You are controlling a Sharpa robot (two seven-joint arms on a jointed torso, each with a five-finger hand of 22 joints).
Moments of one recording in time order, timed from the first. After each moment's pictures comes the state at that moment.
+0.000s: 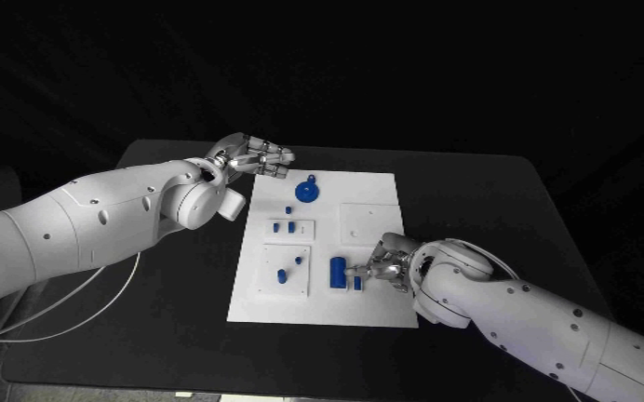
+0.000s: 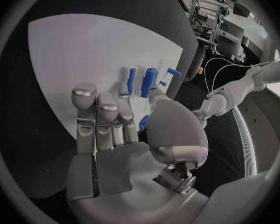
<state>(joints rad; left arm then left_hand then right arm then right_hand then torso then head) 1.29 -0.76 -0.14 1.21 -0.26 -0.18 0.23 1.34 0.00 -0.04 -0.01 0.15 0.99 0.16 0.06 0.06 1.07 0.15 0.06 0.06 1.10 0.14 0.06 0.06 0.05 0.96 0.13 0.10 0.08 0.74 -0.62 0.32 1.48 -1.41 -0.06 -0.56 1.08 -0.11 0.03 0.17 0.07 1.24 0.05 0.07 0.10 1.32 -0.03 1.18 1.26 1.45 -0.08 1.02 1.05 0.07 1.47 -0.10 0.73 1.29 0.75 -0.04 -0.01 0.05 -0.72</state>
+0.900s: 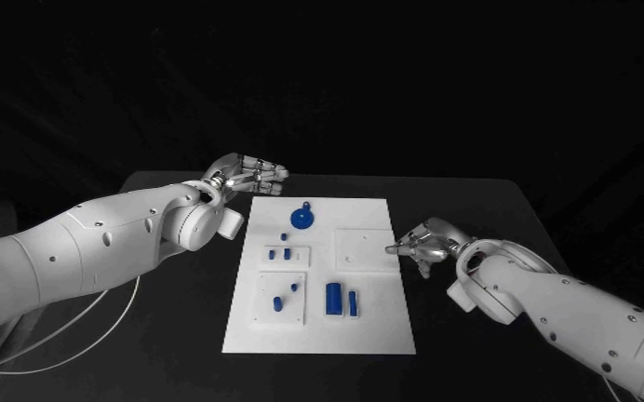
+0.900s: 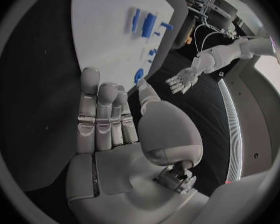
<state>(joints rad) 1.28 -0.73 -0.15 1.16 -0.21 -0.22 0.28 1.35 0.01 -0.03 -0.01 0.15 1.00 0.15 0.06 0.06 1.09 0.14 0.06 0.06 1.11 0.14 0.06 0.06 0.05 0.96 0.13 0.10 0.08 0.80 -0.74 0.36 1.33 -1.14 -0.21 -0.18 1.19 0.03 -0.05 -0.06 0.24 1.15 0.07 0.07 0.08 1.16 -0.01 0.86 0.97 1.40 -0.08 0.75 0.87 0.09 1.47 -0.10 0.31 1.06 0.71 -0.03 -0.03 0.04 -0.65</state>
